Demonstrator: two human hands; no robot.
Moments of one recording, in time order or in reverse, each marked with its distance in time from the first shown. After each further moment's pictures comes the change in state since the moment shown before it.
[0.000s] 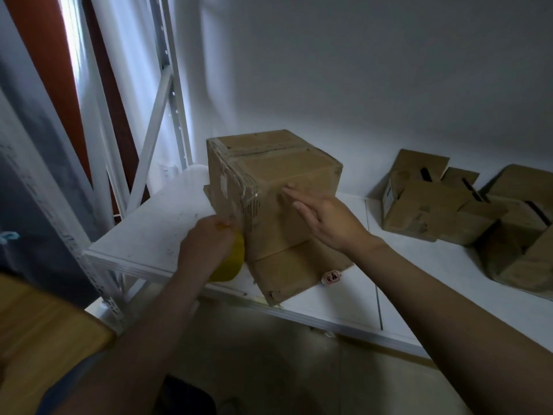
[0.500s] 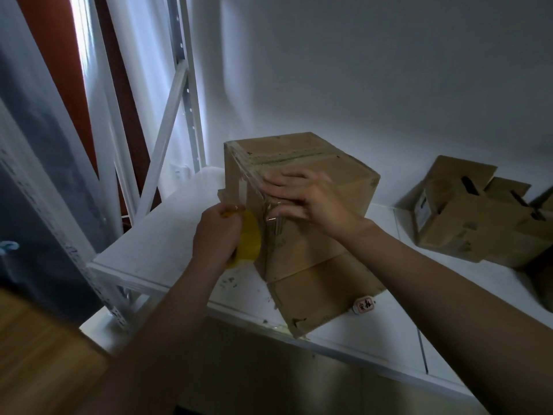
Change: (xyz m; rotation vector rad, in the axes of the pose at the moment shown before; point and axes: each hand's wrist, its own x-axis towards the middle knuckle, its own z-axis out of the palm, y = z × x) left_hand 0.071 0.001 -0.004 -0.360 0.113 -0.044; right_hand 0.116 0.014 0.052 -0.020 0.116 -0.339
